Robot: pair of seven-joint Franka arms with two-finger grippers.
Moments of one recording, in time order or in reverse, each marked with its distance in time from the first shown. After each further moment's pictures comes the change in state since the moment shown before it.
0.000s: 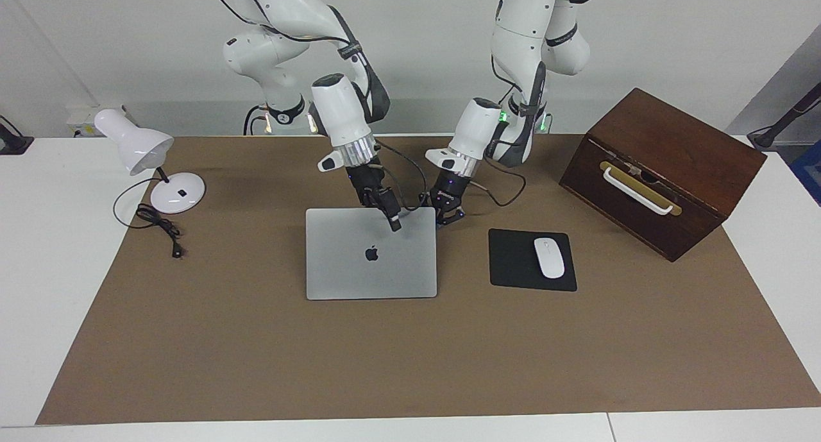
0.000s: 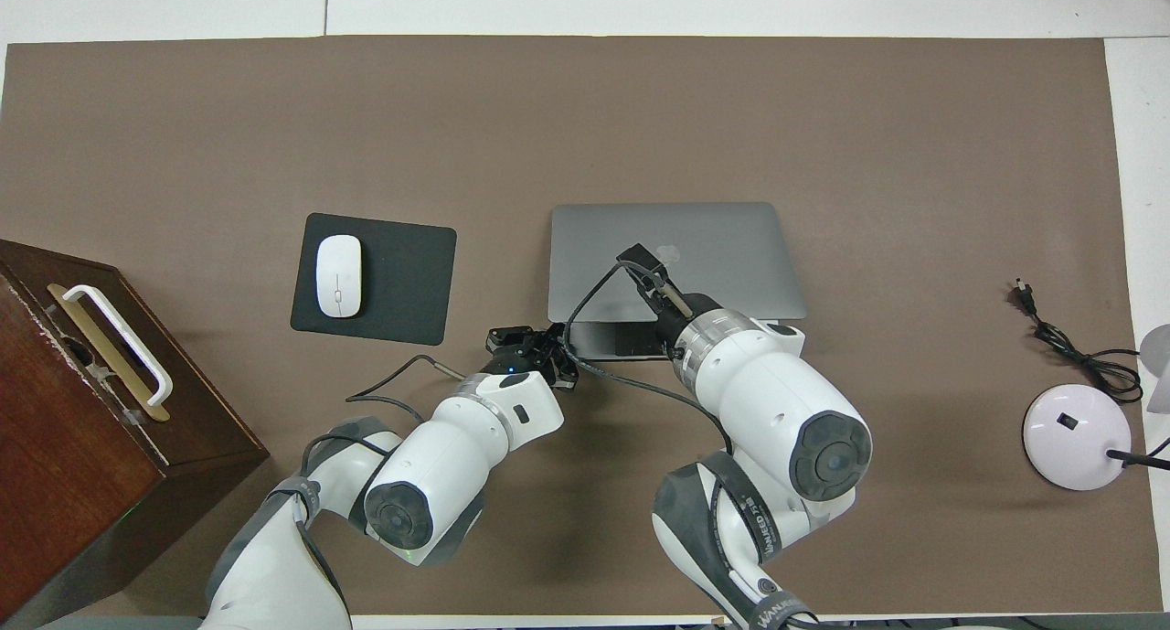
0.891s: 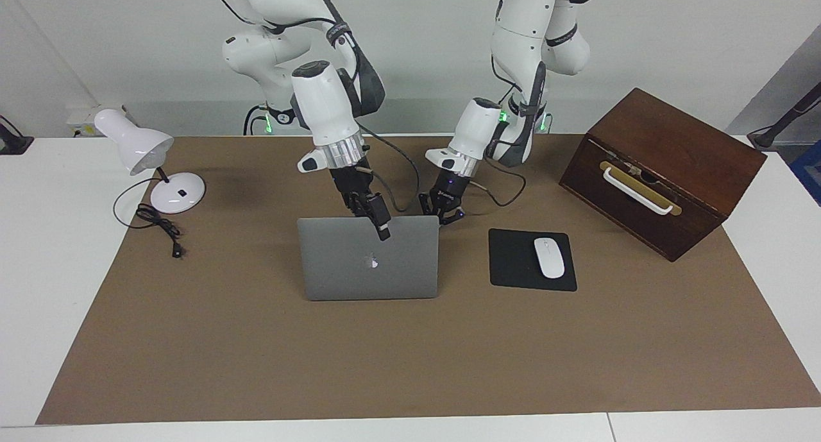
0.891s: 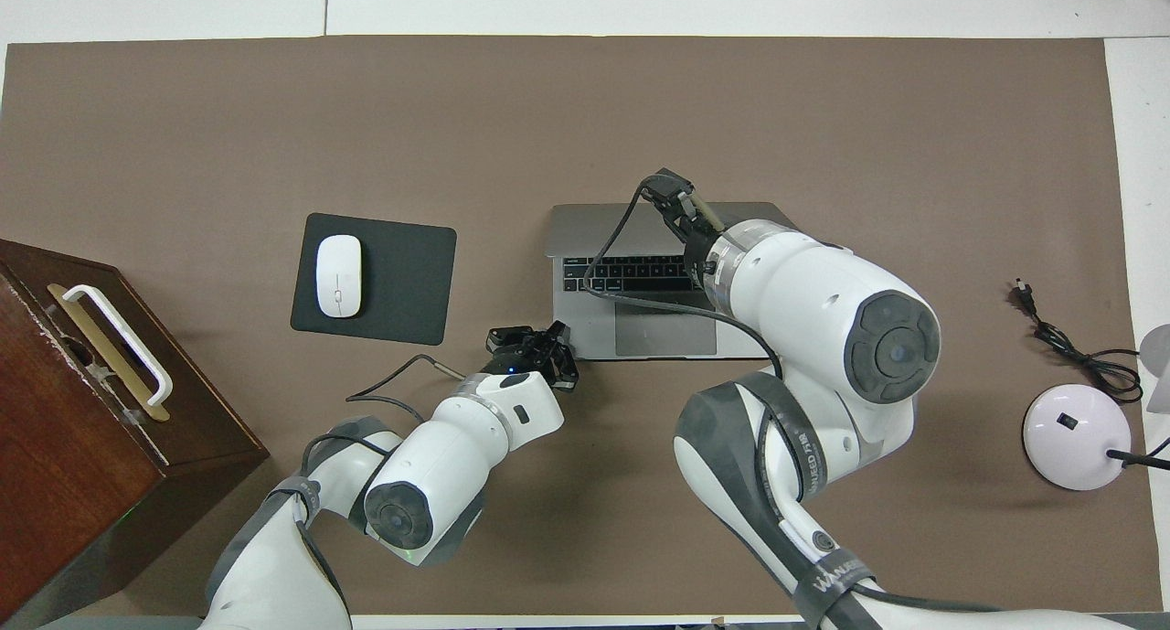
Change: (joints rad) left arm 0.000 0.000 0.000 0.000 0.003 0.000 0.002; right arm -0.099 0.002 -0.001 0.248 0.000 -0.332 -0.097
